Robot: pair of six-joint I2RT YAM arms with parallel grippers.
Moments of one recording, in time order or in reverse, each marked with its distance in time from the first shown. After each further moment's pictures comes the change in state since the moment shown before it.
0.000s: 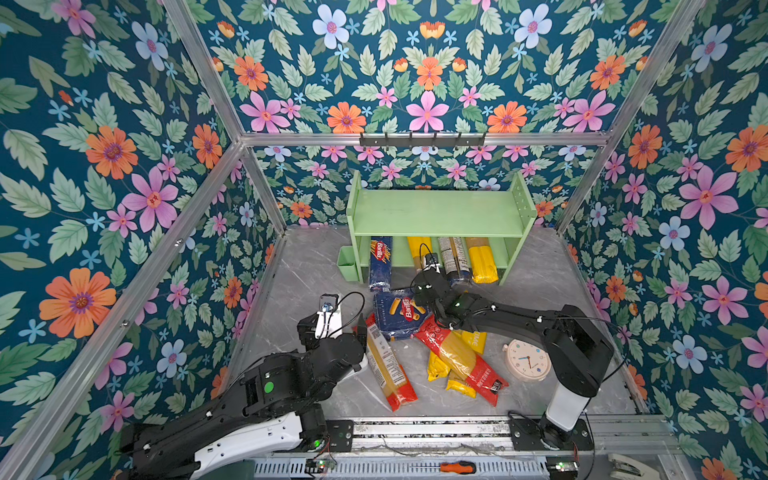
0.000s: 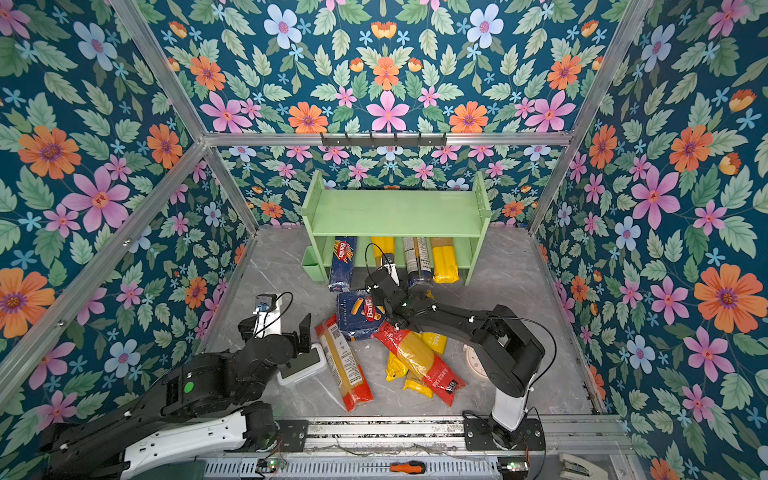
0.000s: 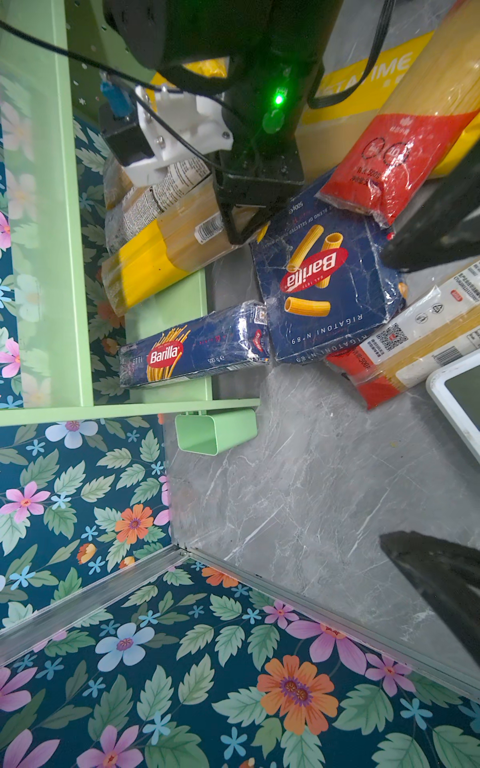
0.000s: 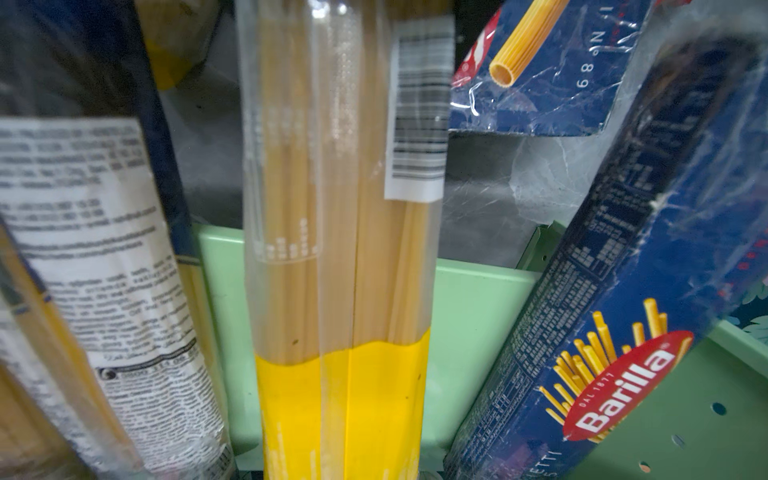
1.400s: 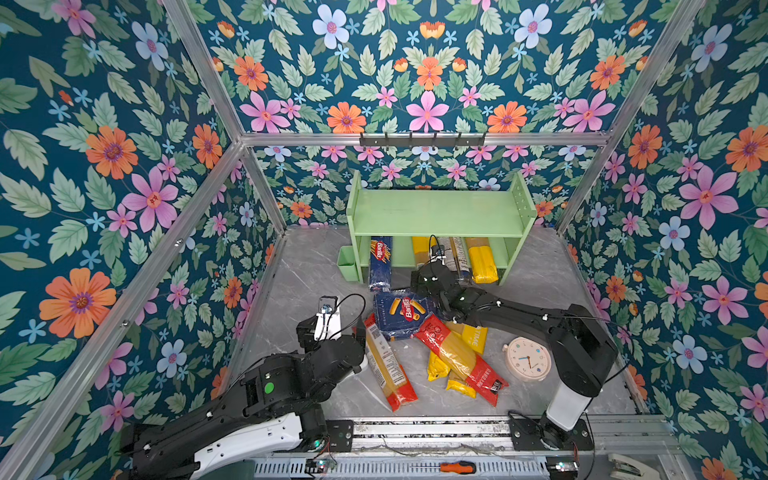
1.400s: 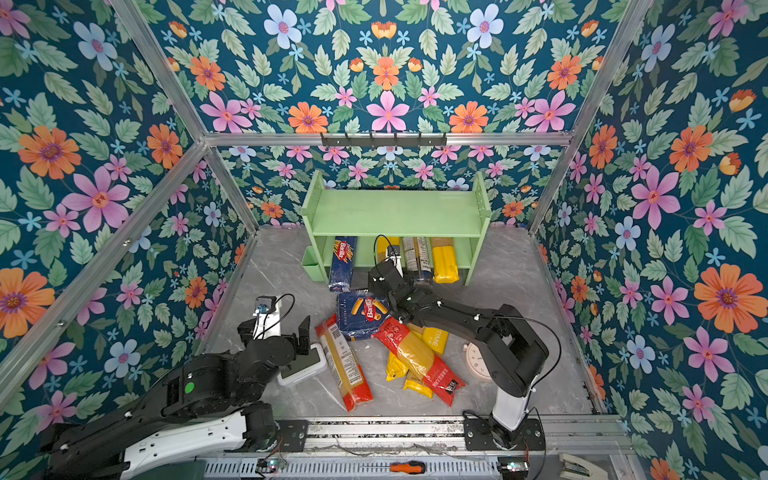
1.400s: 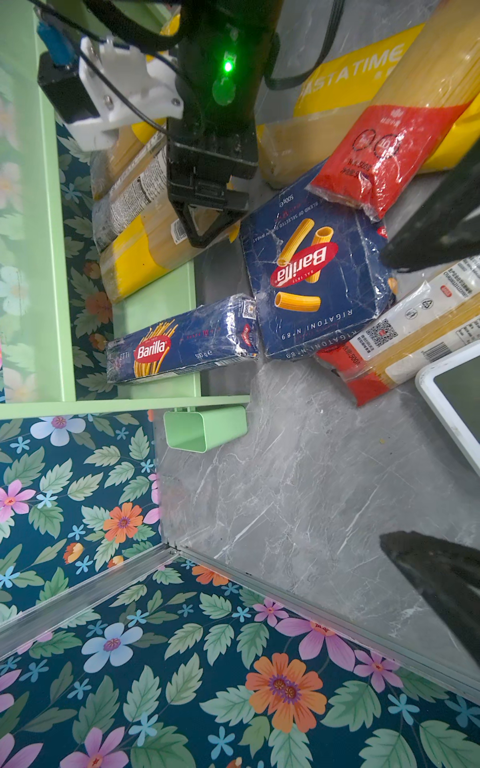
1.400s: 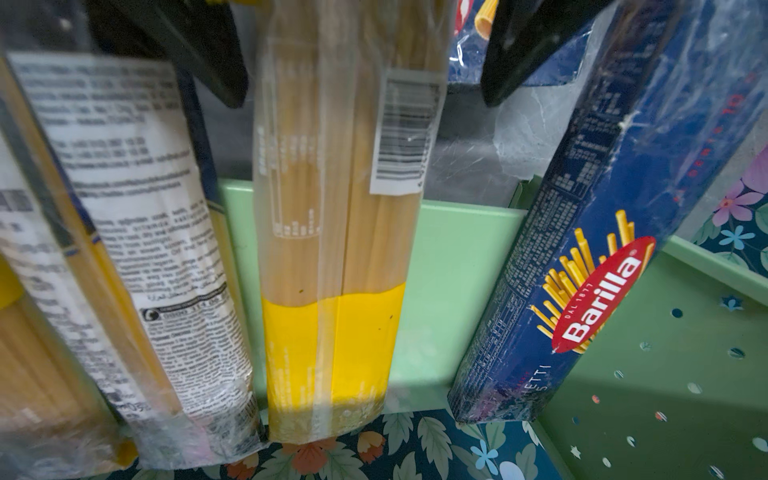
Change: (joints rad) left arm 0.001 -0.007 -0.012 -0.032 0.008 -0.033; right arm -0.037 -0.027 0.010 0.026 -0.036 0.035
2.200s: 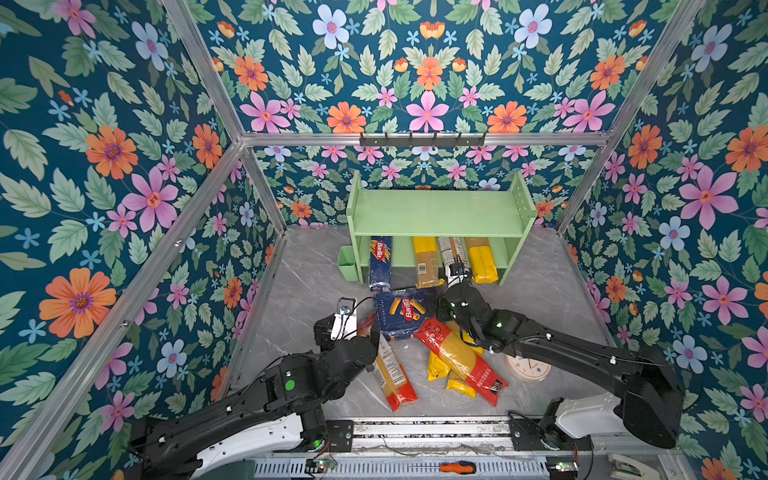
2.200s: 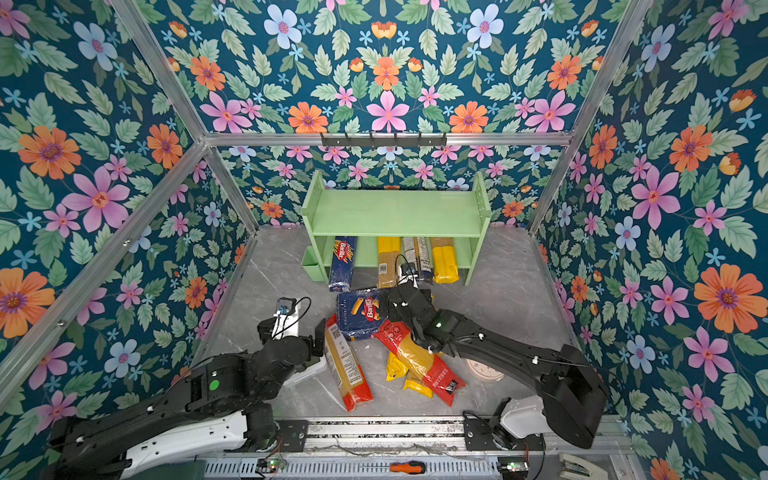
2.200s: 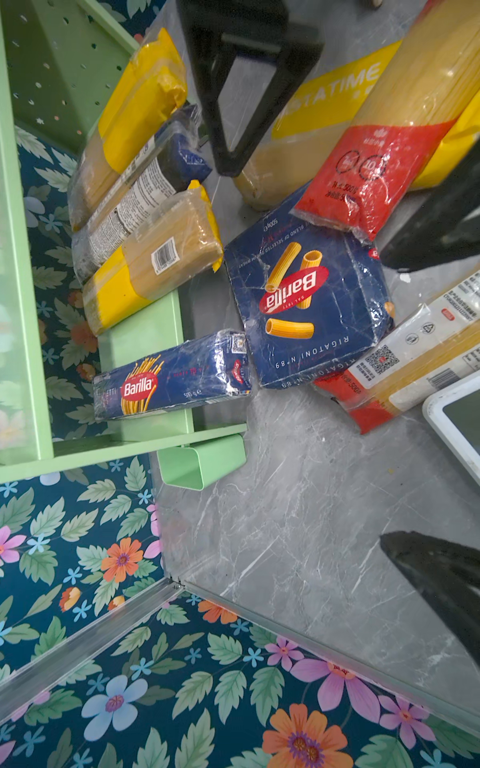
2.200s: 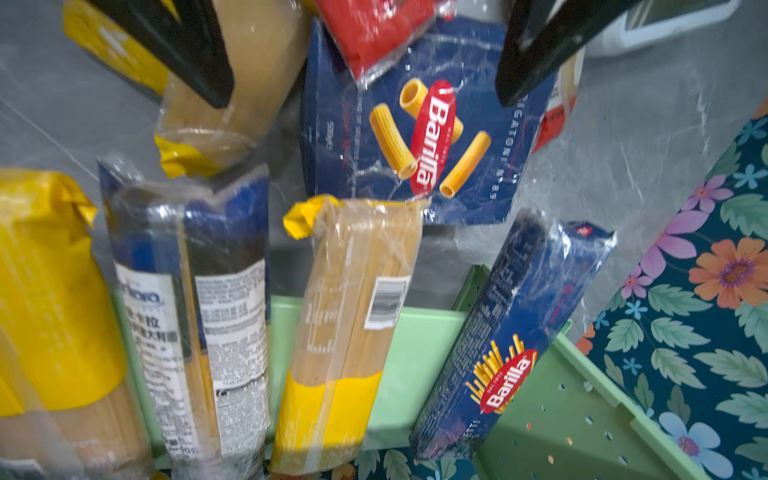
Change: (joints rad) left arm 0.000 0.058 -0.093 0.195 0.052 0.076; right arm 0.095 -0.411 -0.274 -0.163 -0.064 0.031
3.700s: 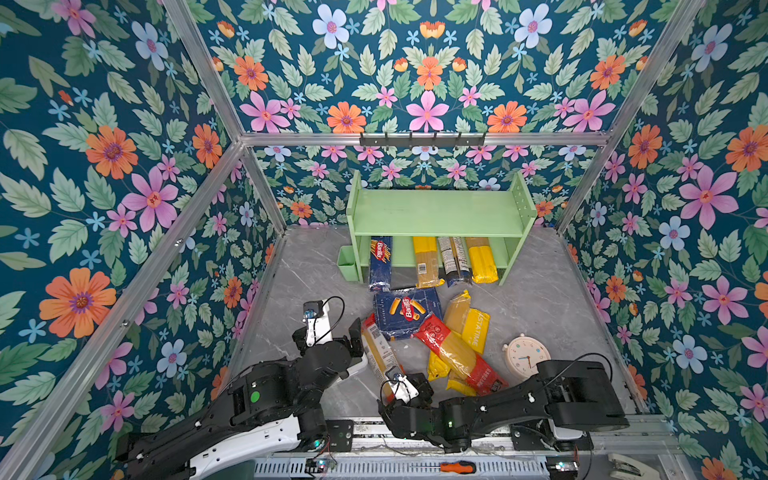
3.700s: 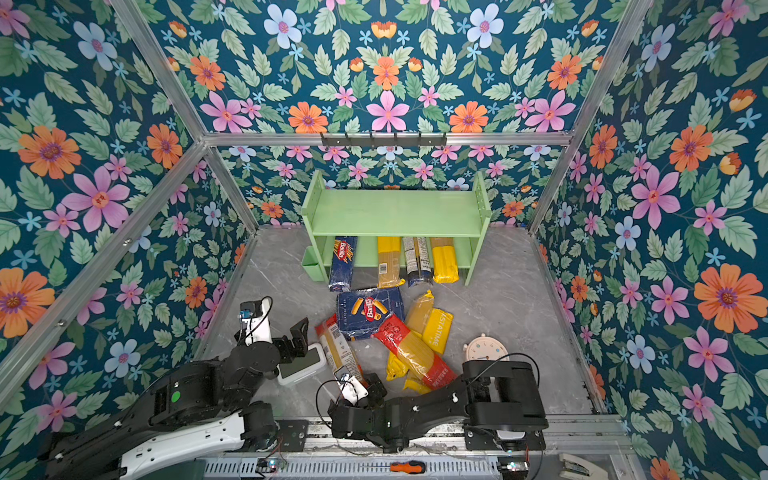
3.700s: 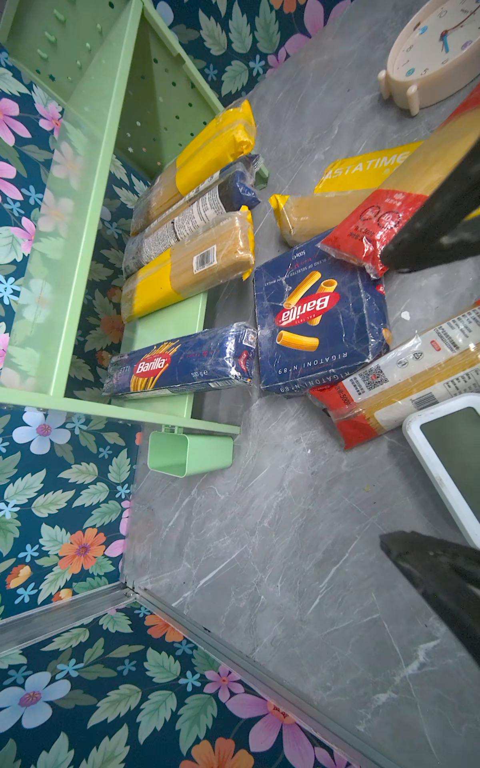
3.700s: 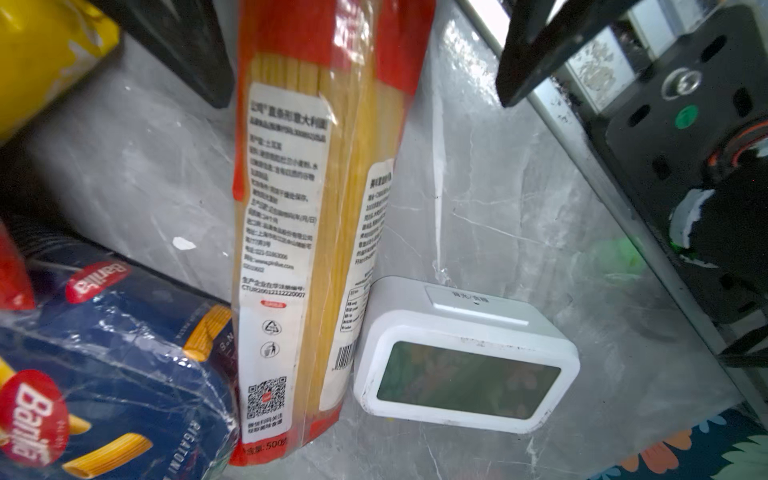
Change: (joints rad) left arm 0.001 -0.171 0.043 -0.167 0.016 -0.208; right arm 0.688 0.415 -0.086 0.272 0.245 0.101
